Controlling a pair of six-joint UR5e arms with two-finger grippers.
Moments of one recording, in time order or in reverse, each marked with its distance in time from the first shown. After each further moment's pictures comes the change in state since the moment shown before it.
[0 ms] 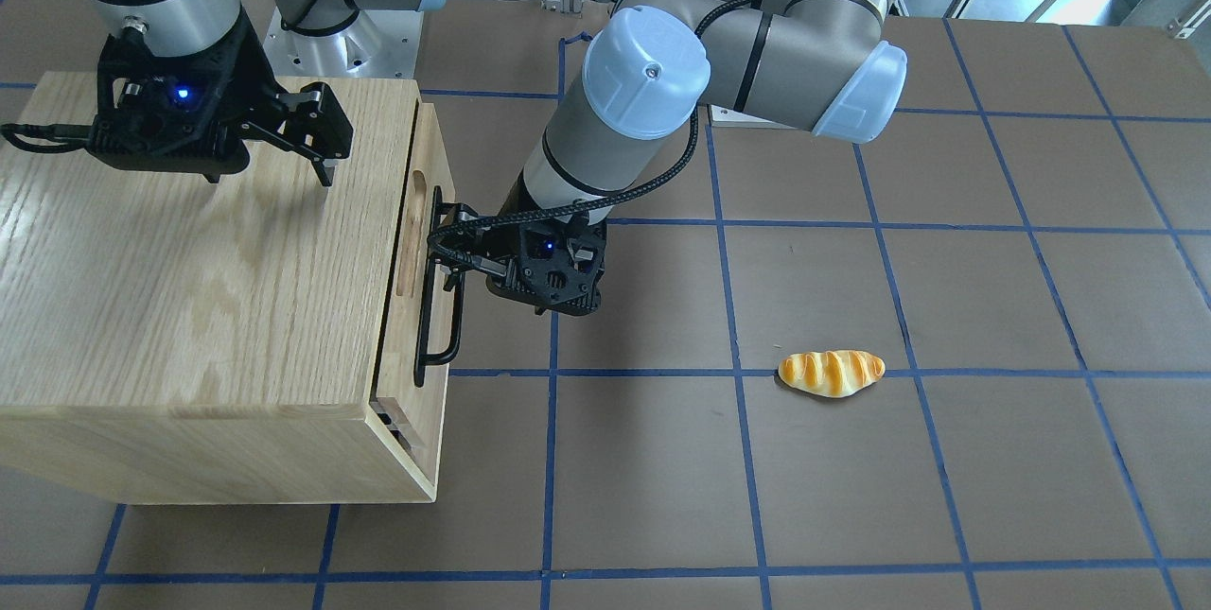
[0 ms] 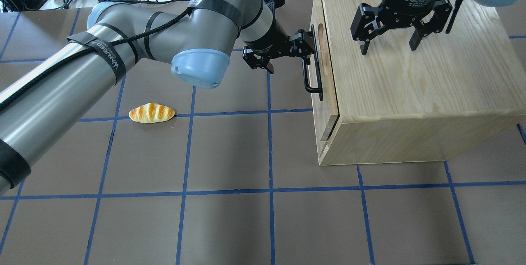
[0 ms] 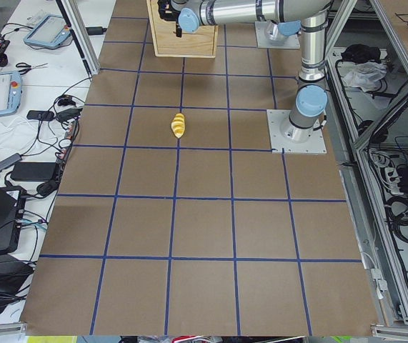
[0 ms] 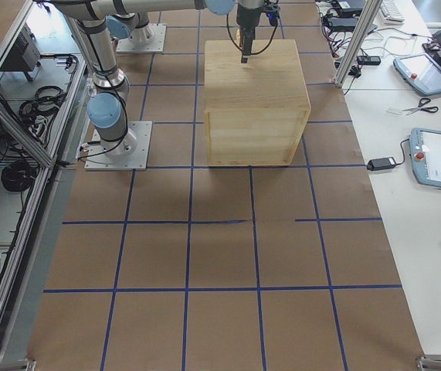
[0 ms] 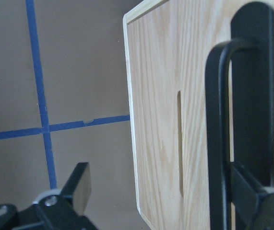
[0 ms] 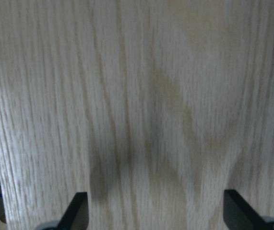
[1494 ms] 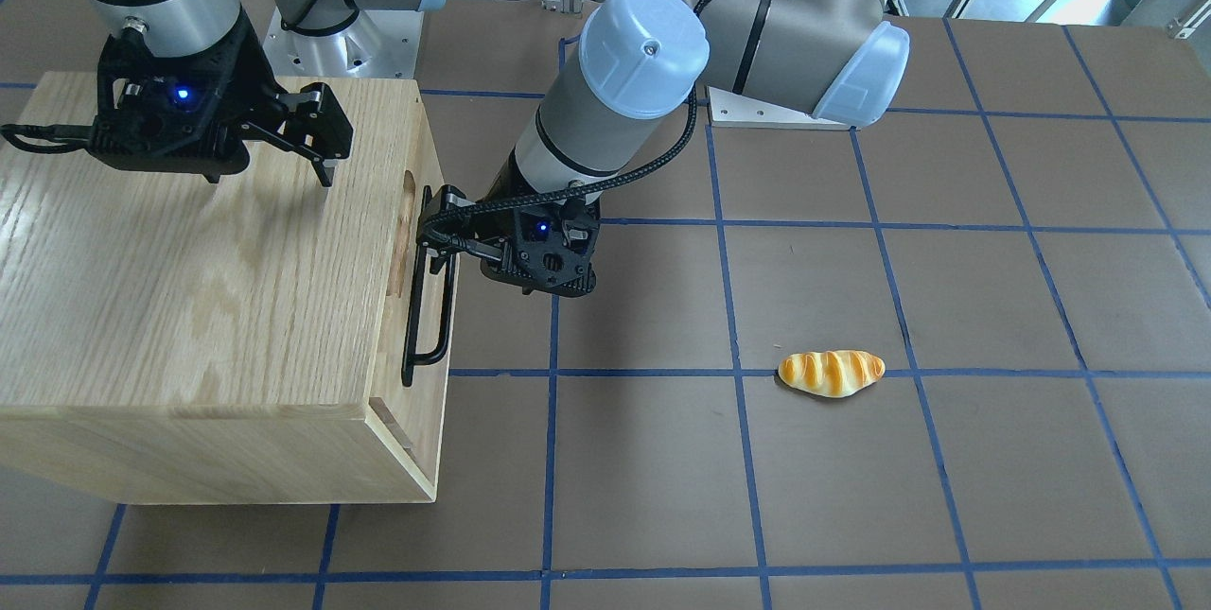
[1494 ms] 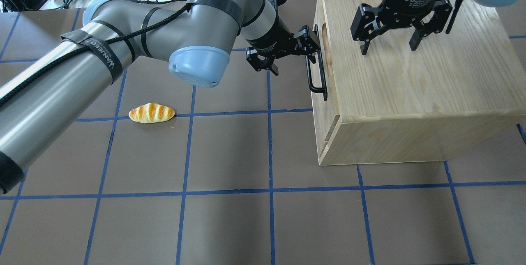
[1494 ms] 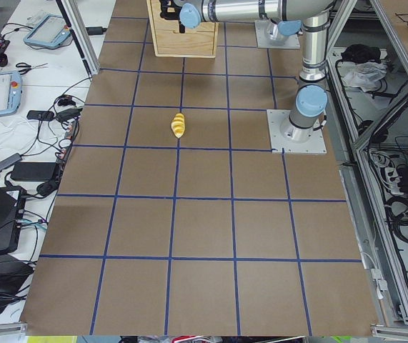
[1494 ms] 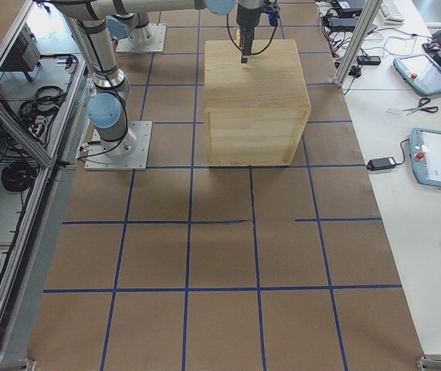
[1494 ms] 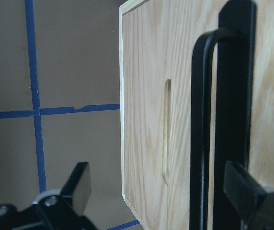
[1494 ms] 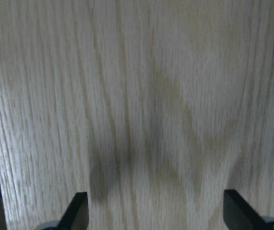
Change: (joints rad) left arm -0.009 0.015 0.010 -0.024 -0.053 -0.083; right arm 0.000 0.000 0.000 0.000 0.000 -0.001
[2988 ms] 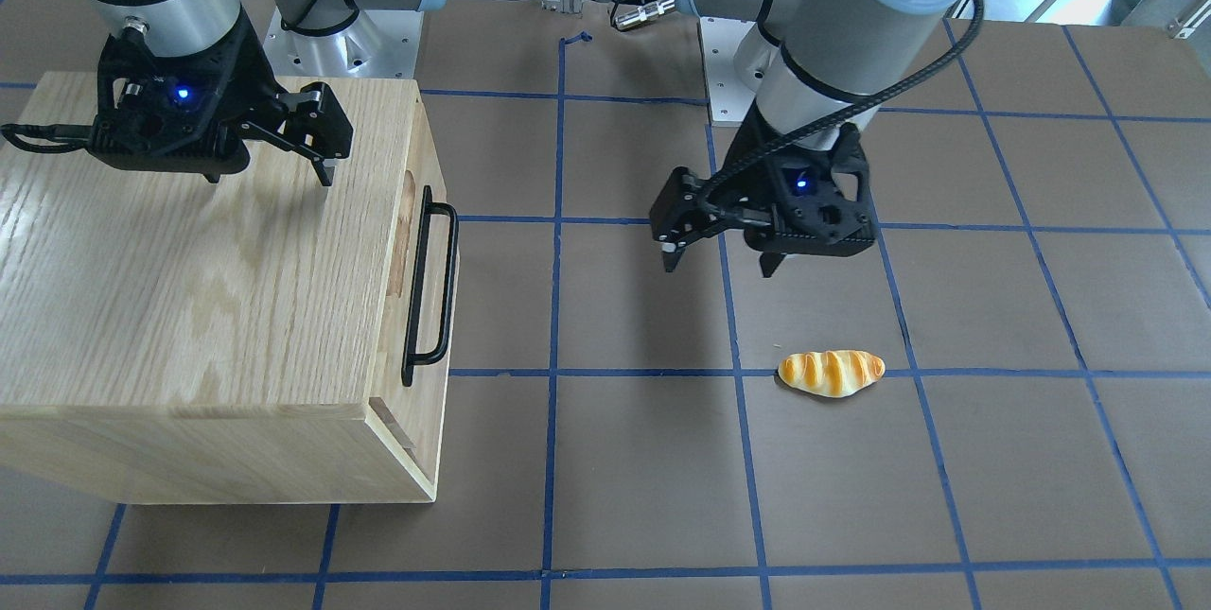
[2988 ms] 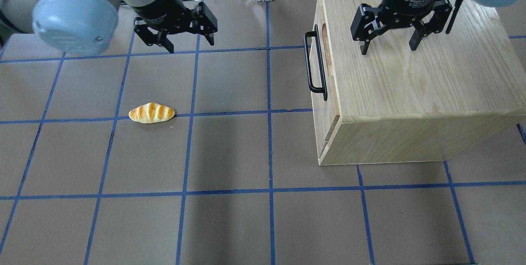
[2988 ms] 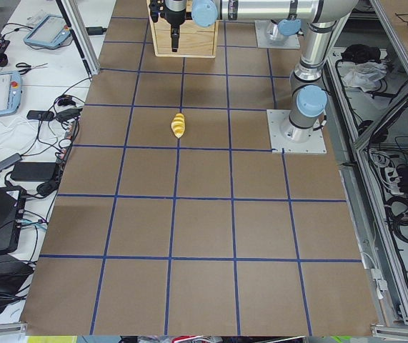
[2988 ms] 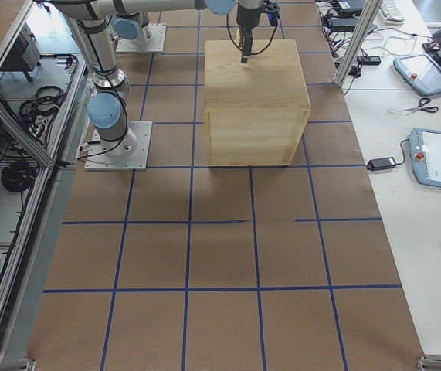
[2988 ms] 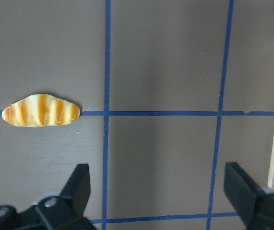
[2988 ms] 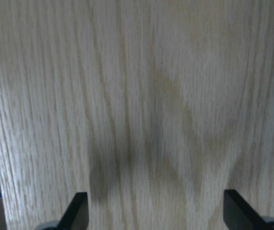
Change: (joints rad) left arm 0.214 0.169 0.010 -0.241 0.230 0.198; right arm 0.000 0.000 0.000 0.000 0.000 -0.001
